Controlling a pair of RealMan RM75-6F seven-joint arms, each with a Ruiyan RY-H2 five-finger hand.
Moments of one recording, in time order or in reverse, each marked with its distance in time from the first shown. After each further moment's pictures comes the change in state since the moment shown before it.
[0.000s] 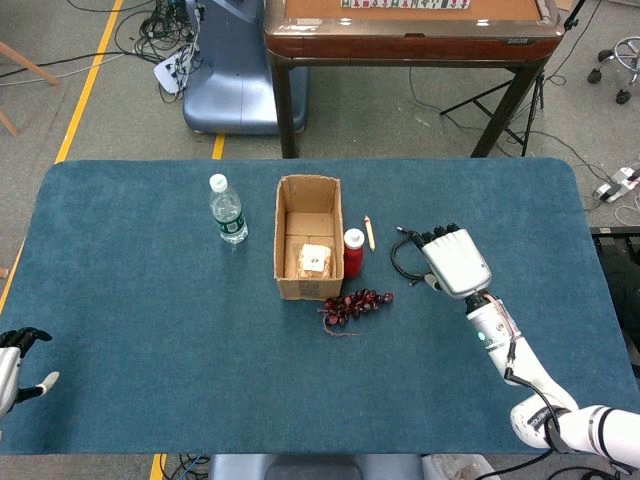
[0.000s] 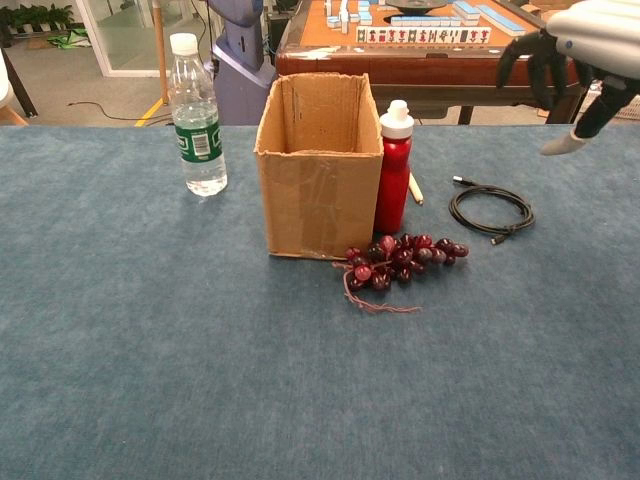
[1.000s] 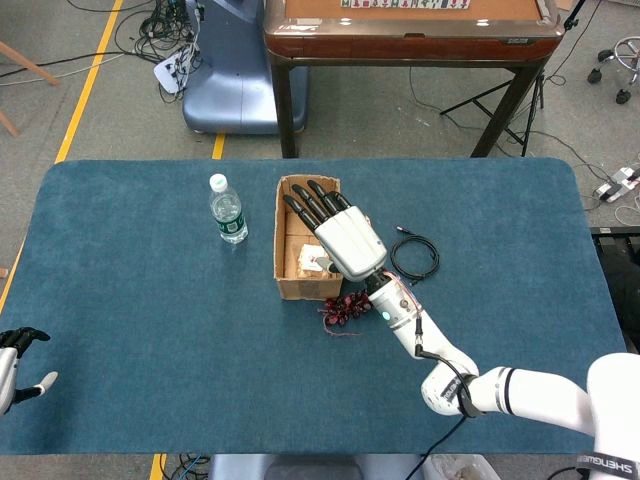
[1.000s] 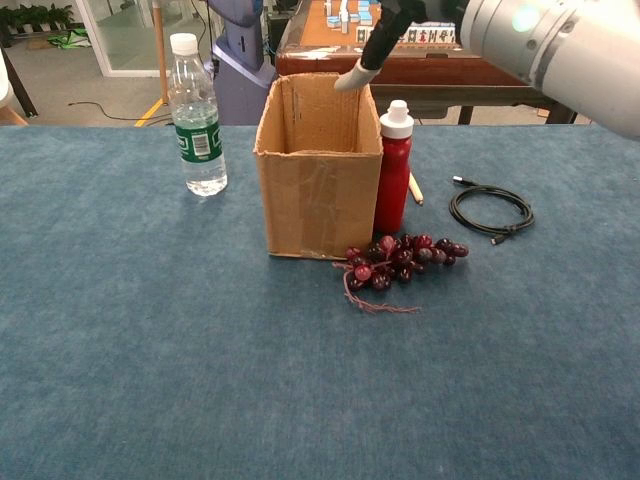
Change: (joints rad) left arm 0.005 0.009 0.000 -0.008 0.008 0.011 -0.010; right arm 0.258 -0.242 0.204 0.029 0.000 -0.051 0.034
